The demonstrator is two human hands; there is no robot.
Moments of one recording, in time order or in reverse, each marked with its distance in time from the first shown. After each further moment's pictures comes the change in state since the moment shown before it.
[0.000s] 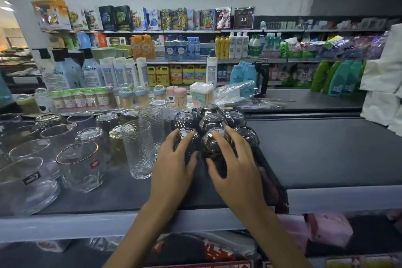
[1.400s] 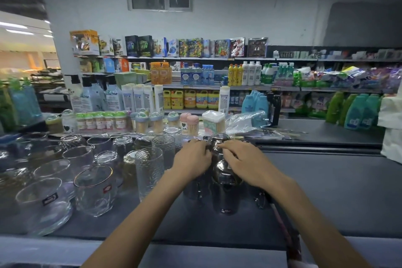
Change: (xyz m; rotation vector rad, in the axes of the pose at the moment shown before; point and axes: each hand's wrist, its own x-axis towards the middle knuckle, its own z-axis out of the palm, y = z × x) left_hand 0.113 0.019 -0.005 0.147 -0.394 -0.109; right_hand 0.120 0.021 -0.023 0.021 -0.539 0.009
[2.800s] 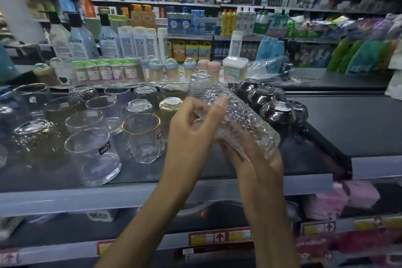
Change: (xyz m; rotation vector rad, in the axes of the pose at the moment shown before) left_hand -0.168 -0.079 -0.073 -1.196 0.227 0.017; right_hand -0.103 -0.195 0.118 1.541 0.652 0.320
